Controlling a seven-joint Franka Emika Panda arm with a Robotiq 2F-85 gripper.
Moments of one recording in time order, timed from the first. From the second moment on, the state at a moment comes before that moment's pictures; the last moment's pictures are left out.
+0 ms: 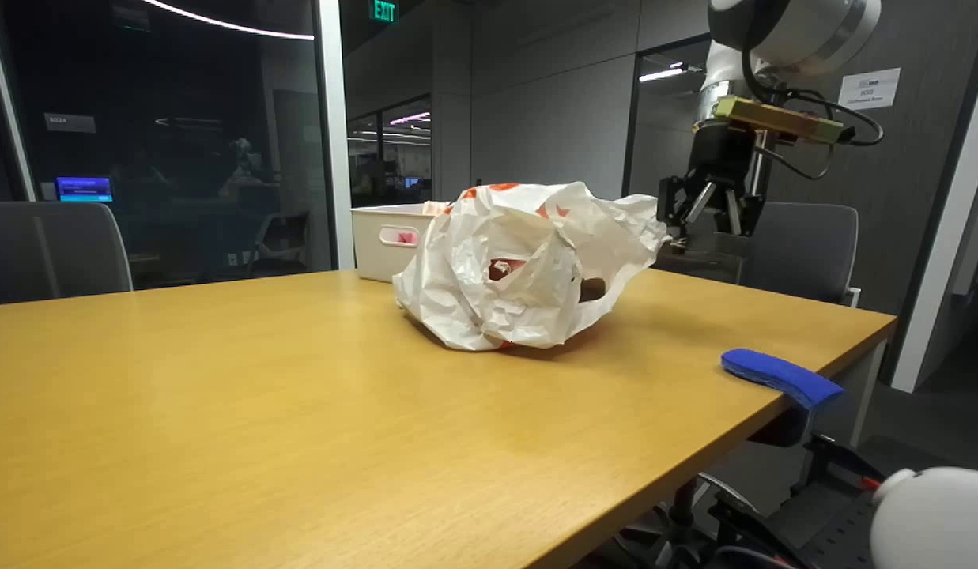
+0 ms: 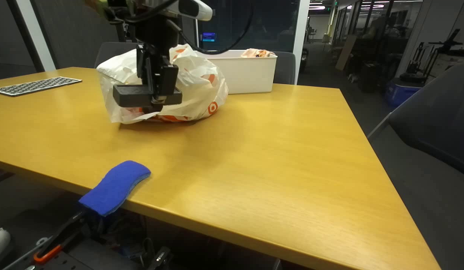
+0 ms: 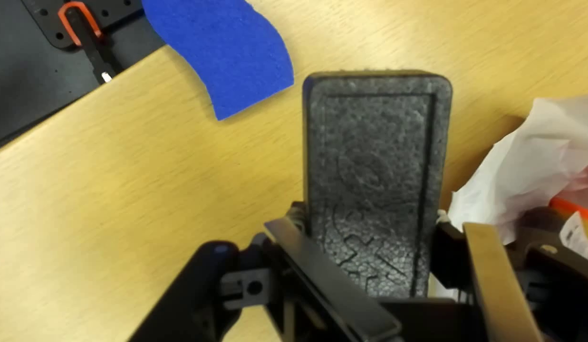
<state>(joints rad) -0.03 -0.46 -0.05 -2.60 0.23 2.06 0.24</state>
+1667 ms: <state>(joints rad) 0.22 -0.42 0.23 -2.55 0.17 2.19 0.00</state>
